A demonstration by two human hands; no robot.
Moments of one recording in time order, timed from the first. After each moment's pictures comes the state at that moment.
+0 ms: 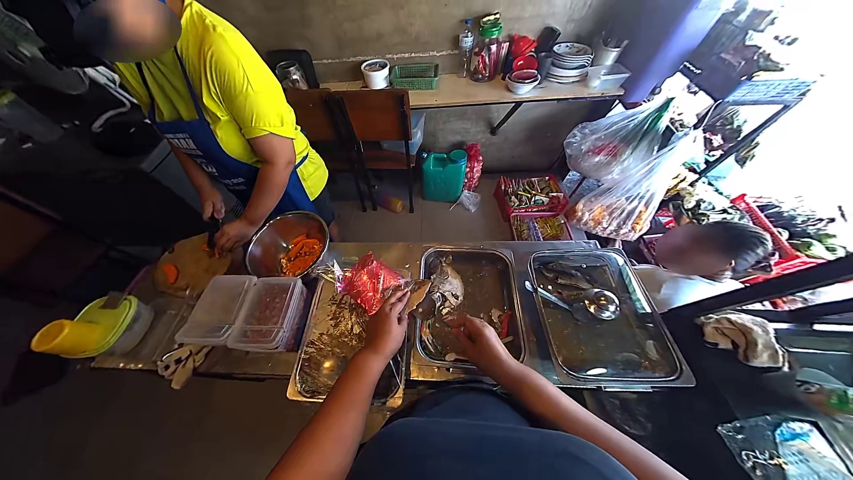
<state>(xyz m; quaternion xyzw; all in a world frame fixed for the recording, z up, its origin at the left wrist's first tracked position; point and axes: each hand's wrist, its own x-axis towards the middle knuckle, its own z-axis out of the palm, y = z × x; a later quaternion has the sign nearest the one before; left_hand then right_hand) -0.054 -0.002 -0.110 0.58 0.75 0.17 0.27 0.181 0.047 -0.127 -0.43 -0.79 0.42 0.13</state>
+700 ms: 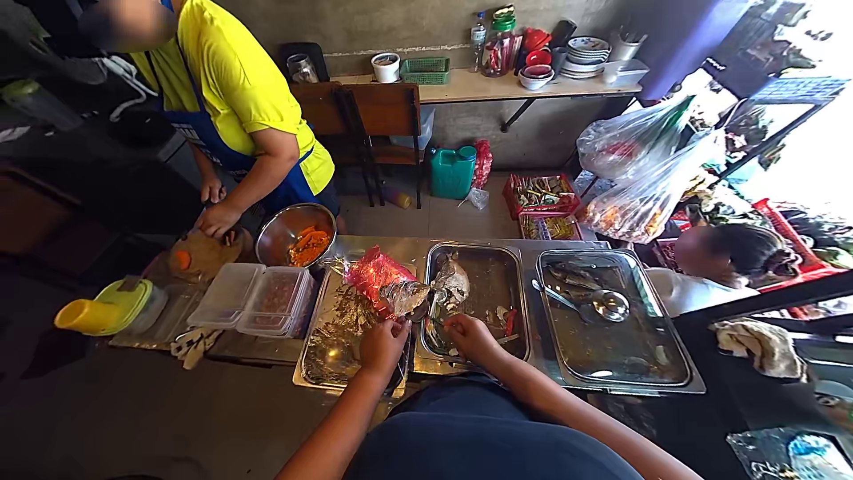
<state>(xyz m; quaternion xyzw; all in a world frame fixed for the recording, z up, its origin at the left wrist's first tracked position) -0.043 -0.045 -0.120 0.42 0.86 0.09 0.29 0.159 0.045 -0.124 -0.43 -0.70 0.56 0.08</state>
